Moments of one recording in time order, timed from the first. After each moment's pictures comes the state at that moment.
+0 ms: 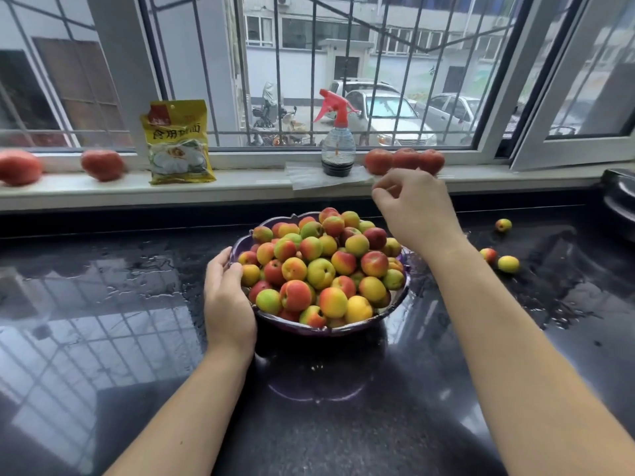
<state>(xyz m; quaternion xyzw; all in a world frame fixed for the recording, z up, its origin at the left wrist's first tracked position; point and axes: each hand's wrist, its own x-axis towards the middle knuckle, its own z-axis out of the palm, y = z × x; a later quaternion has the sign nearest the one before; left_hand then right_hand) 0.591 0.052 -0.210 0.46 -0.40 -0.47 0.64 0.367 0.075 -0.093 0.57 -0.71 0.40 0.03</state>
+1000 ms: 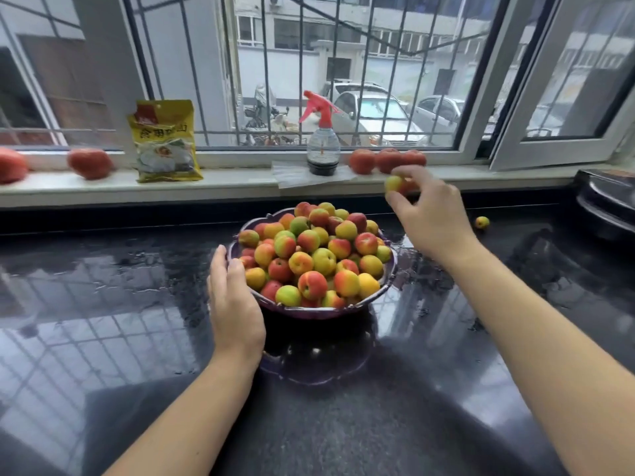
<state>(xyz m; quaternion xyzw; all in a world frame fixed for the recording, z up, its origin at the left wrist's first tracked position) 0.569 0.074 -0.221 0.50 -0.46 -0.42 0.60 0.319 0.098 -0.103 0.59 -0.68 0.44 0.04</state>
